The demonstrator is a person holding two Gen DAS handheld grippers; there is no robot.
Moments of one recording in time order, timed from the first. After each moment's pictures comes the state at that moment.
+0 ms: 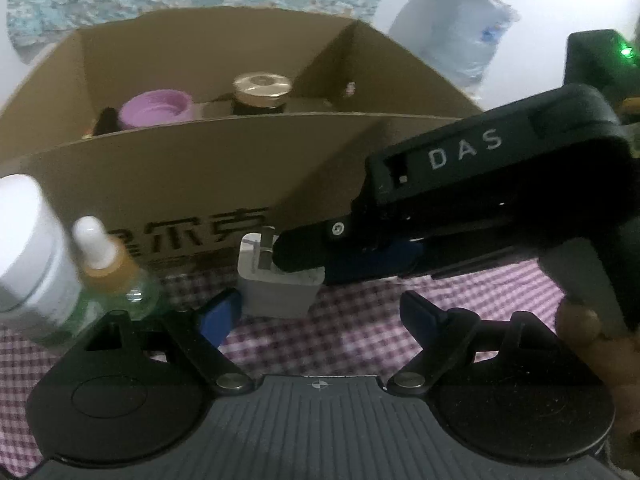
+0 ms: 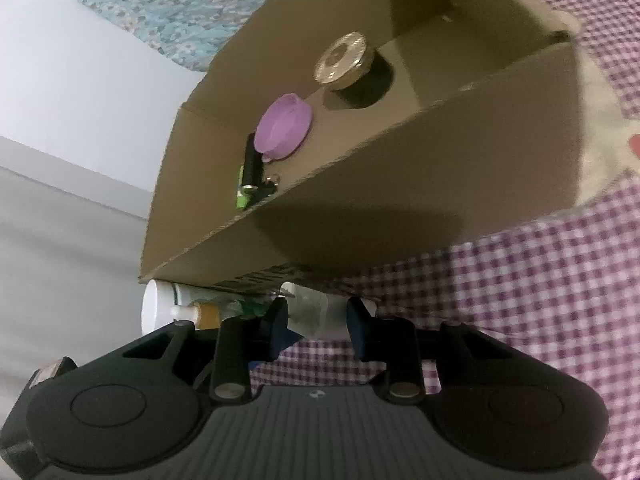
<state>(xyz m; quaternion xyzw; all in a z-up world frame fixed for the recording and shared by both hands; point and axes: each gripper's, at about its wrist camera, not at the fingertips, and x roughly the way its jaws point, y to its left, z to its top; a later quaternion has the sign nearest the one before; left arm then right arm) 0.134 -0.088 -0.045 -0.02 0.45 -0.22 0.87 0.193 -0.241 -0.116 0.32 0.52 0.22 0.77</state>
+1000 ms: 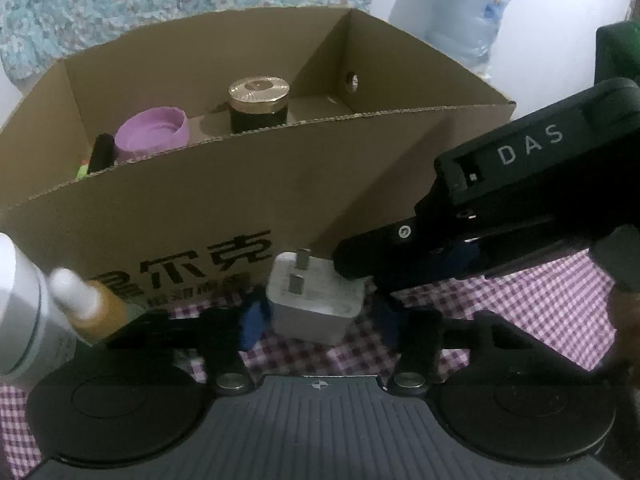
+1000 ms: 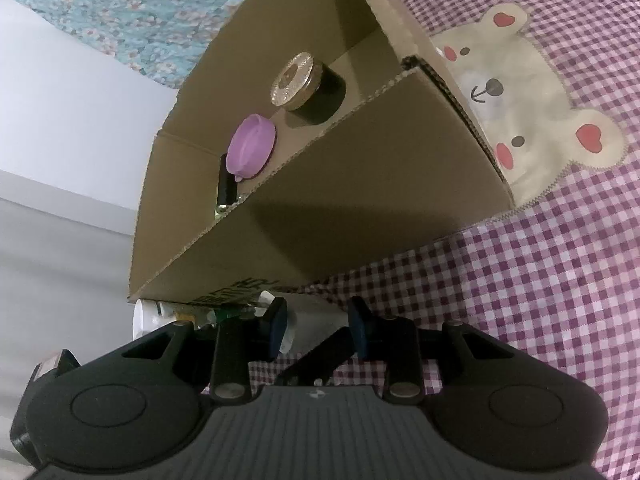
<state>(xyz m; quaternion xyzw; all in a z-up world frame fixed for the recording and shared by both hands) 0.146 -0.102 -0.049 0.04 0.45 -0.19 0.87 0.193 -0.270 -0.127 0.35 0.52 0.20 0.76</state>
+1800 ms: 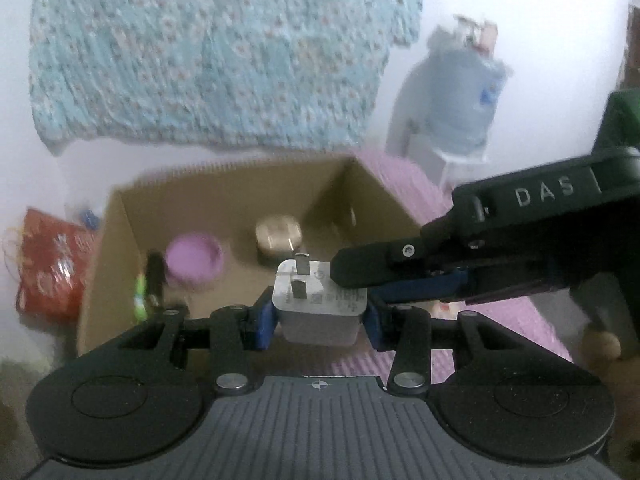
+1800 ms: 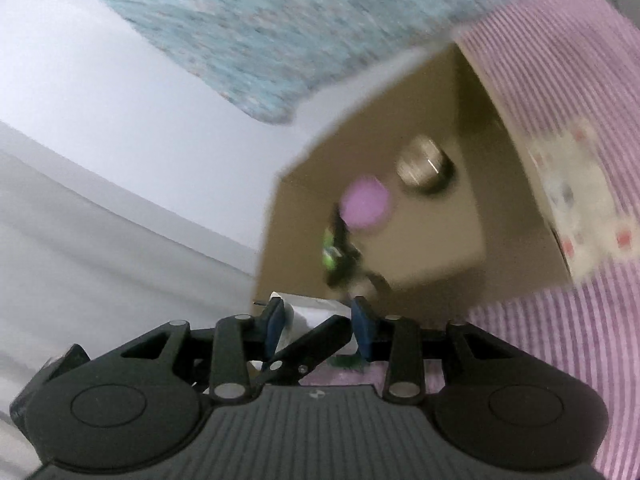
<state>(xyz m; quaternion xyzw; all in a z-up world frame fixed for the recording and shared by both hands) 0.140 -0.093 0.066 0.02 0.35 -0.17 0.92 0.176 -0.270 -0.021 0.34 0.41 0.28 0.80</state>
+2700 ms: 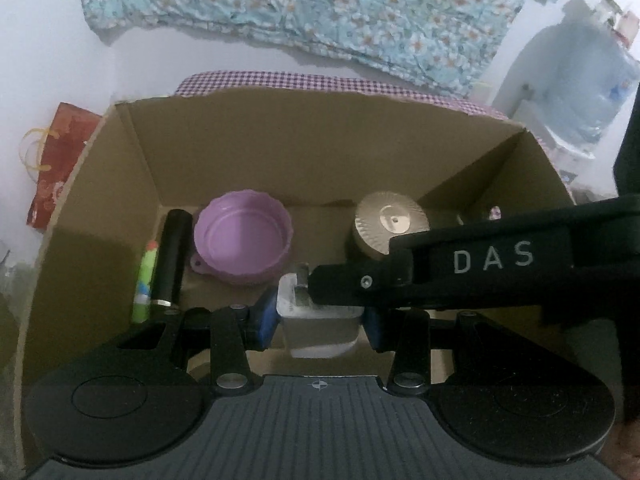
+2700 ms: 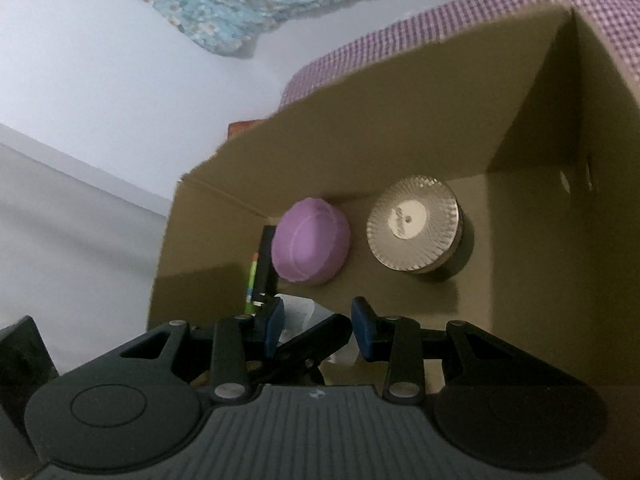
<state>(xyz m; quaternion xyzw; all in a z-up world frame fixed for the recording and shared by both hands) 0.281 -0.079 -0.022 -0.04 0.48 -0.05 0.87 0.343 -0.209 -0.087 0.25 0.53 0.28 0.76</state>
